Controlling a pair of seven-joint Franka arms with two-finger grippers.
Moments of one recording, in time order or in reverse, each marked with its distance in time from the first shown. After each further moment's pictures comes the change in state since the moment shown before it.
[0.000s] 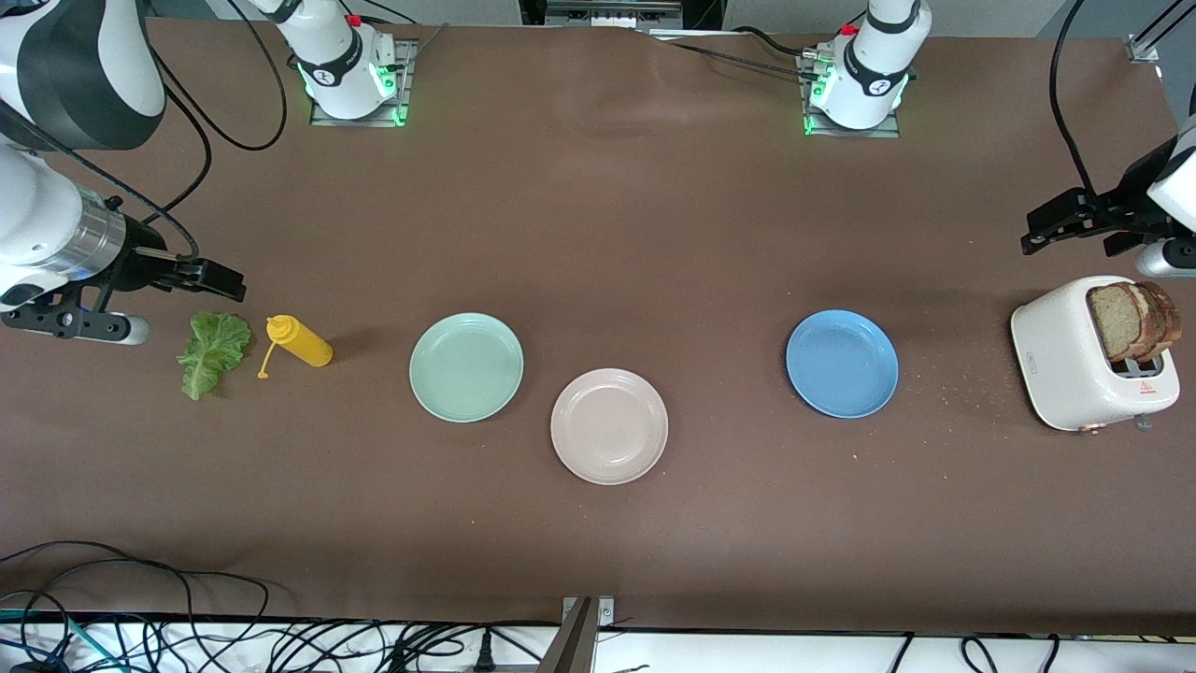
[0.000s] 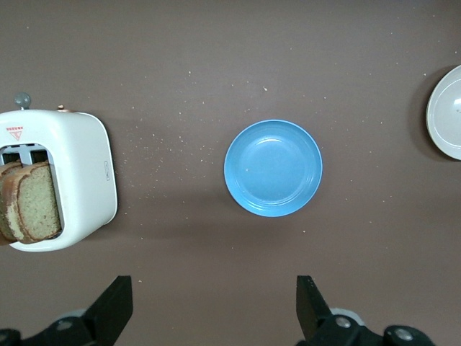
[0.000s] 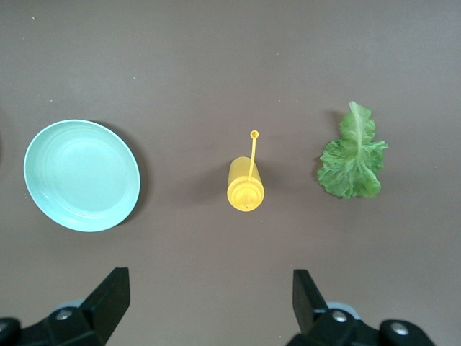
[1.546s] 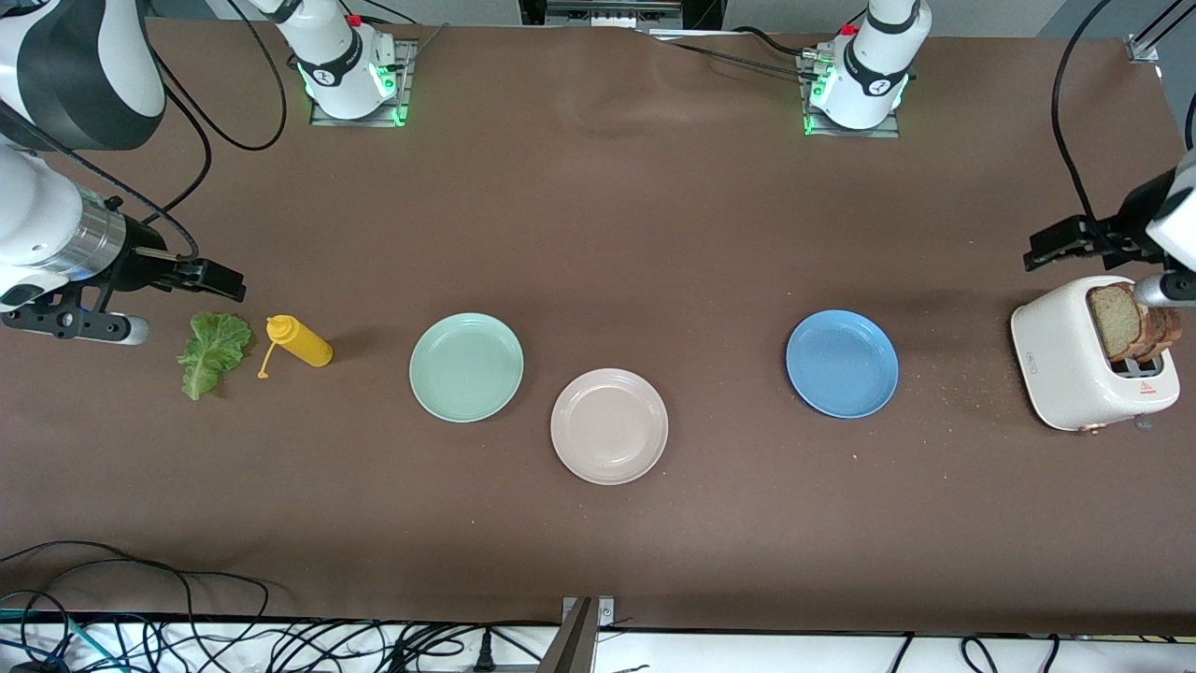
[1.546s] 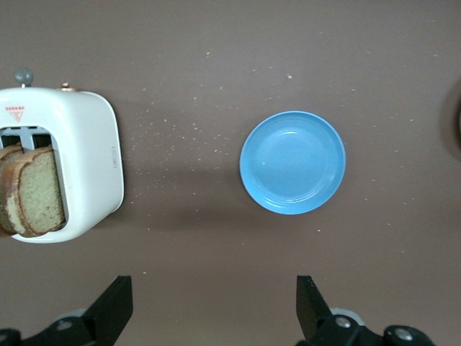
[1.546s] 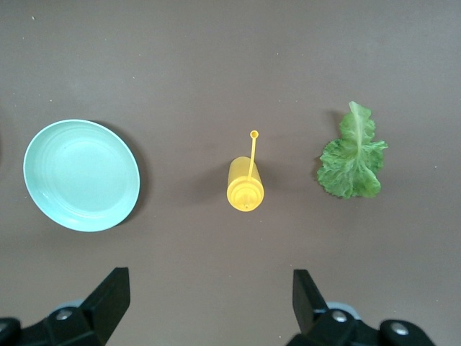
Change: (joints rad) left arm 0.055 0.078 0.017 0.000 0.005 0.000 0.000; right arm 0.000 0.000 0.000 0.000 0.000 0.000 -0.001
